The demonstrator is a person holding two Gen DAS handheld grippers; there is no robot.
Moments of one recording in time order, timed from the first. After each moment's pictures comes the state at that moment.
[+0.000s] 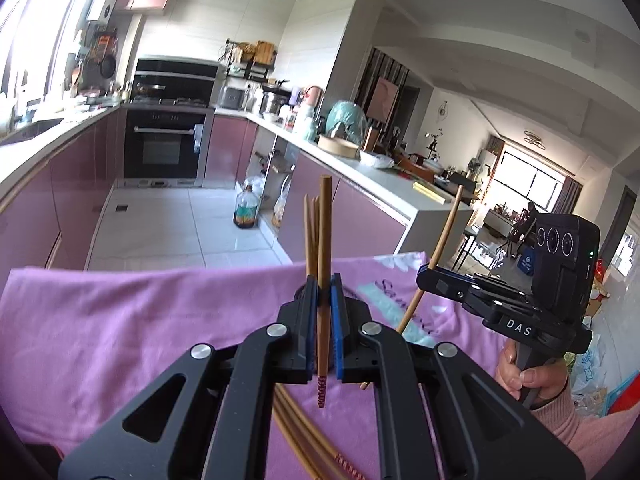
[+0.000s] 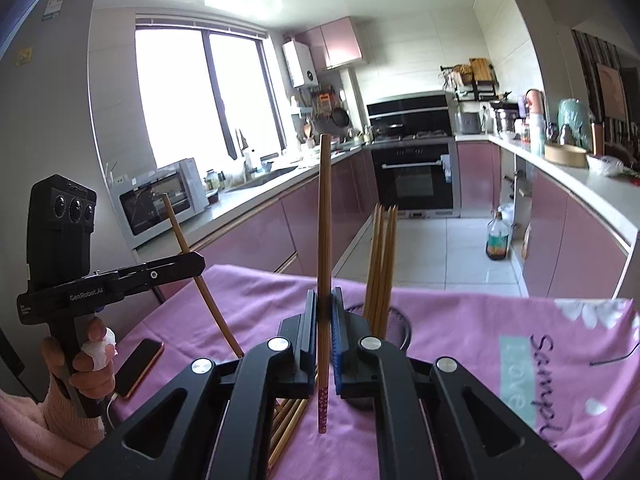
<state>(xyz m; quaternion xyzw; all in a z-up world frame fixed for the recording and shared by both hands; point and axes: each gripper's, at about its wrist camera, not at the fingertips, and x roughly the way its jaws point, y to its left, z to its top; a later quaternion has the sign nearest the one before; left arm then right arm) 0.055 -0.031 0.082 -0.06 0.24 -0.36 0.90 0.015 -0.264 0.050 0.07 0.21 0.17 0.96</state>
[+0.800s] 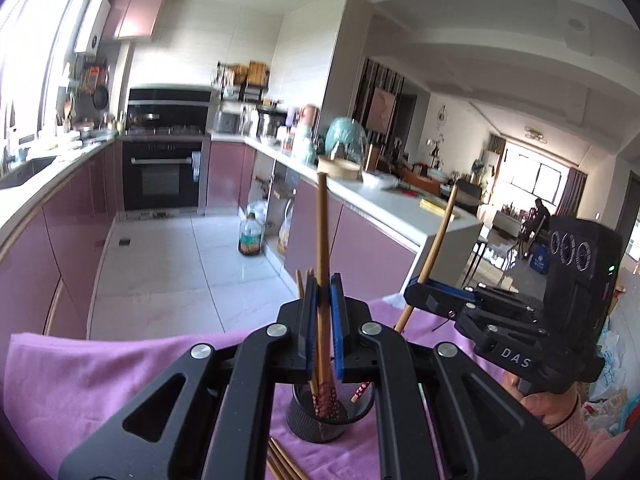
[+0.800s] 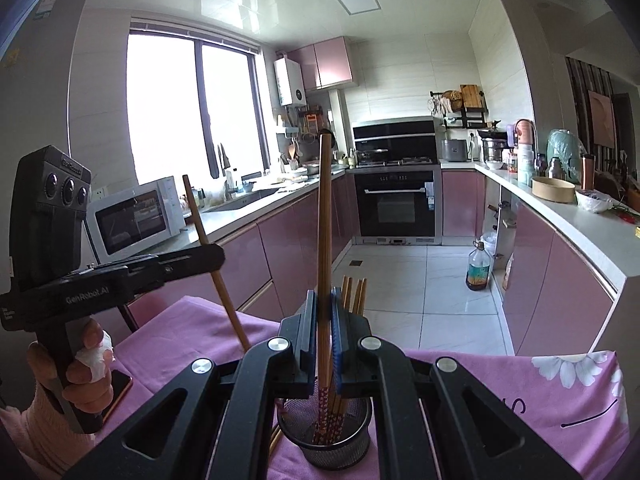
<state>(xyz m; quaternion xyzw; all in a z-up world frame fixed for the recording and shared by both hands) 0.095 -0.081 0.128 -0.03 0.22 -0.35 0.91 0.055 -0.272 0.073 0.04 0.19 0.14 0.97</state>
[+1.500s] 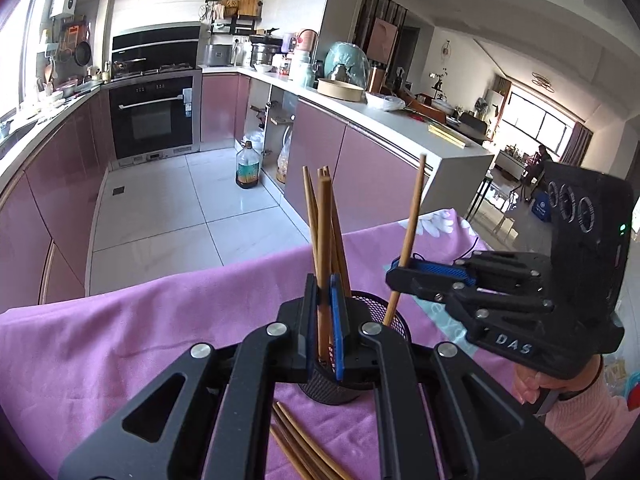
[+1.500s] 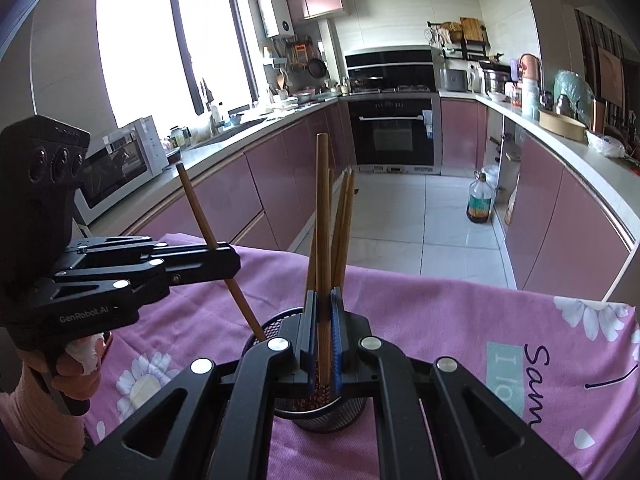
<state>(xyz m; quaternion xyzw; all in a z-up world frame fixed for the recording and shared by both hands) 0.151 -0.112 0.060 0.02 0.33 -0.36 0.87 0.101 -0.264 0.020 0.05 0.32 0.14 0.94</state>
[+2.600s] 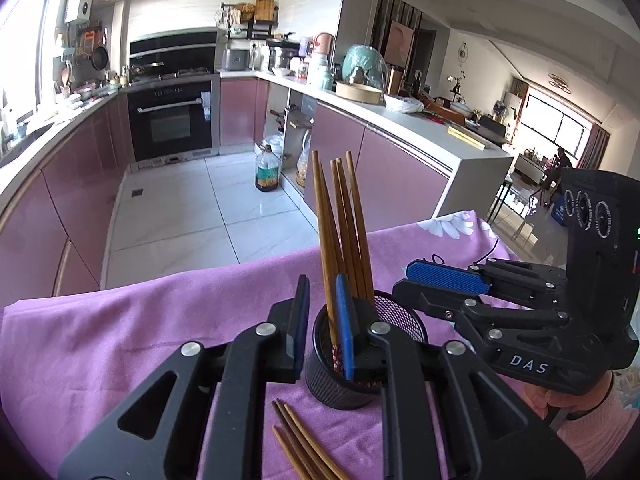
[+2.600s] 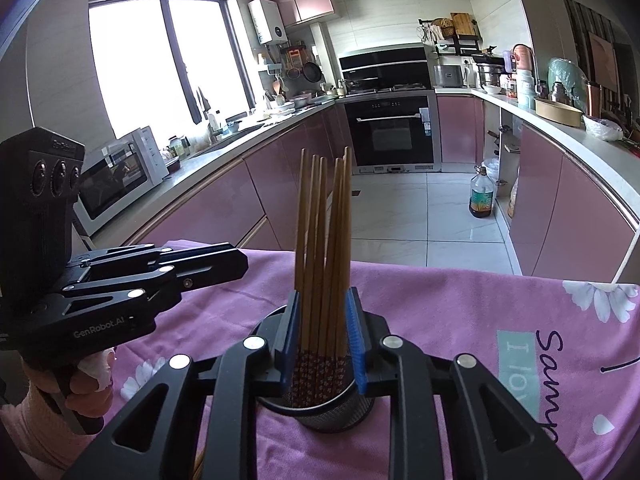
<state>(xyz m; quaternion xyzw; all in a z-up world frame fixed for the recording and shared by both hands) 0.155 -0.122 0.043 0.03 0.31 -0.32 0.90 0.094 -0.266 0.006 0.07 0.31 0.14 0.94</state>
